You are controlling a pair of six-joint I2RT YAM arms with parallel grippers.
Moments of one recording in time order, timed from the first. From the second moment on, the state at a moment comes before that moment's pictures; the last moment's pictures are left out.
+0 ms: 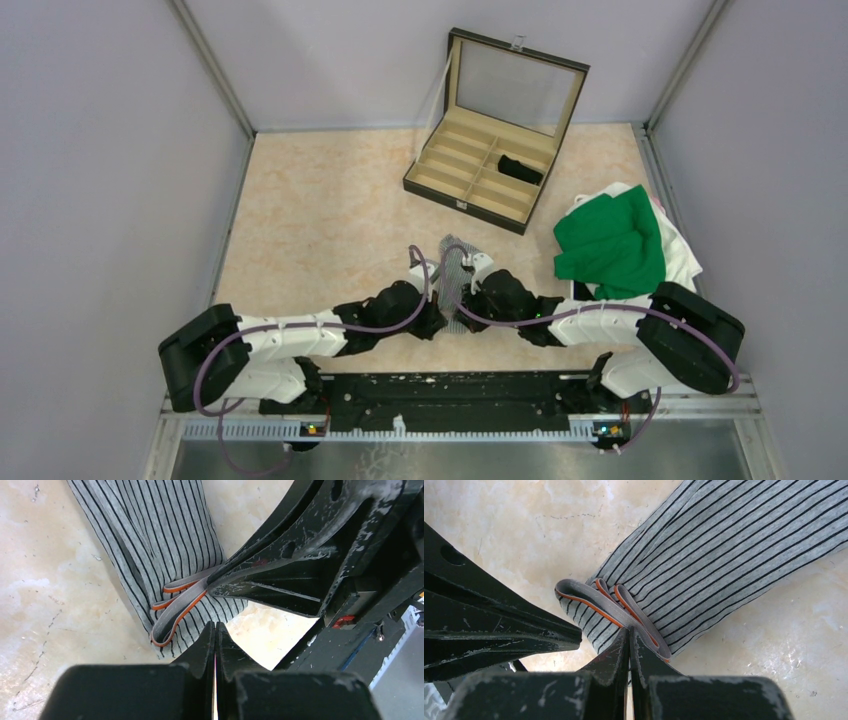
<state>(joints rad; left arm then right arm) -1.05 1.24 0.43 0.20 -0.04 -0.61 0.98 1.37 0.43 0.31 0.00 0.48</state>
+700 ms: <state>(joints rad) -1.04 1.37 0.44 0.32 -0.13 -0.63 0.97 1.33 0.42 0.30 -0.01 0.48</state>
